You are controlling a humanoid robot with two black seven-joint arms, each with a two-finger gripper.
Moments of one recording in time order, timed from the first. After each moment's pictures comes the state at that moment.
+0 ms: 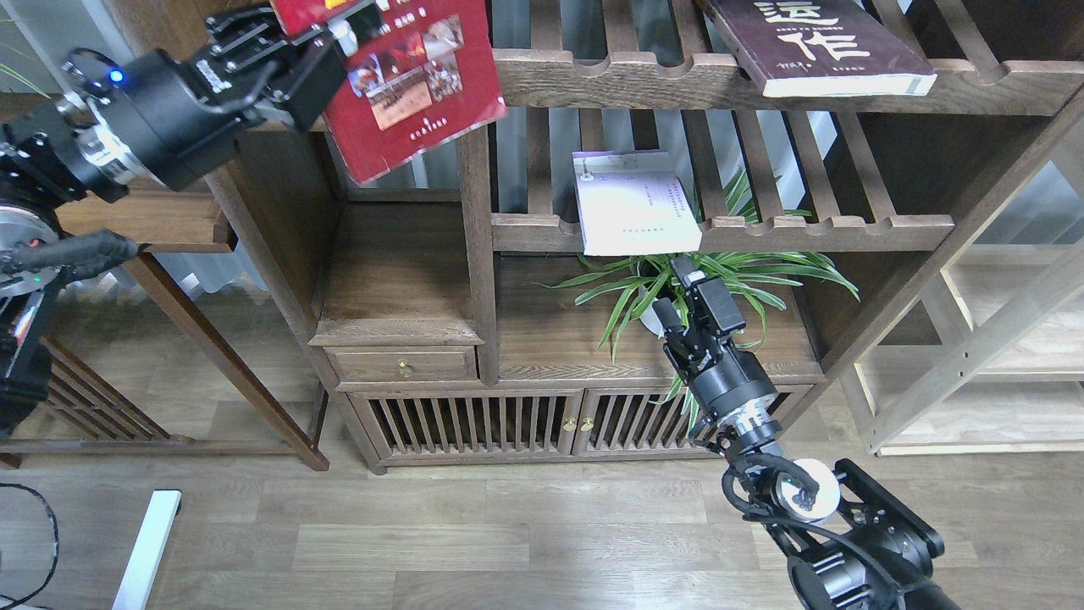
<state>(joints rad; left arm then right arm) -0.64 0.42 -1.29 -1.49 0.46 -0.49 0.26 0.20 -0.09 1.04 0.98 0.41 0.58 -0.01</state>
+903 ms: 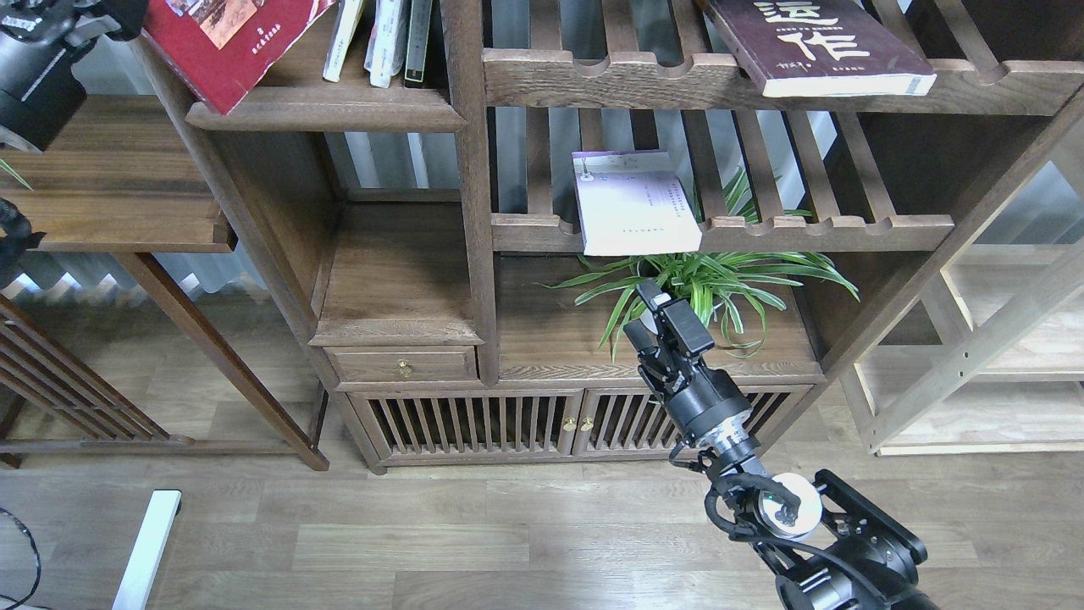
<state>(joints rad) -0.54 0.44 -1.50 -1.45 0.49 -0.25 0.22 0.19 -0.07 0.95 0.98 0.39 0.58 -0.01</state>
